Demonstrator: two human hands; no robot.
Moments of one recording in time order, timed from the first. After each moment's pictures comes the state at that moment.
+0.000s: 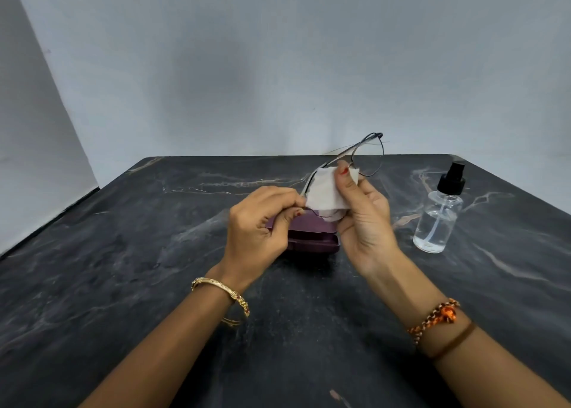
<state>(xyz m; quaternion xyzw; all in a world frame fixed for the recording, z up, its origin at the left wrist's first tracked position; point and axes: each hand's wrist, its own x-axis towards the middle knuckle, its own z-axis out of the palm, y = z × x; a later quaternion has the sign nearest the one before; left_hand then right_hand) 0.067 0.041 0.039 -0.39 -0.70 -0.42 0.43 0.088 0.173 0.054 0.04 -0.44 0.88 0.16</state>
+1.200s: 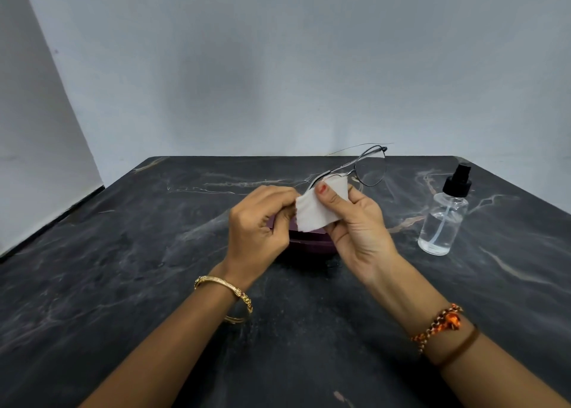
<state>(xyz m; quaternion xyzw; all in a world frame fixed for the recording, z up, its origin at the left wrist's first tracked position) 0.064 0.039 0.038 -0.37 -0.70 -0.41 0.45 0.091 0.166 0.051 0.06 -0.45 0.89 0.10</state>
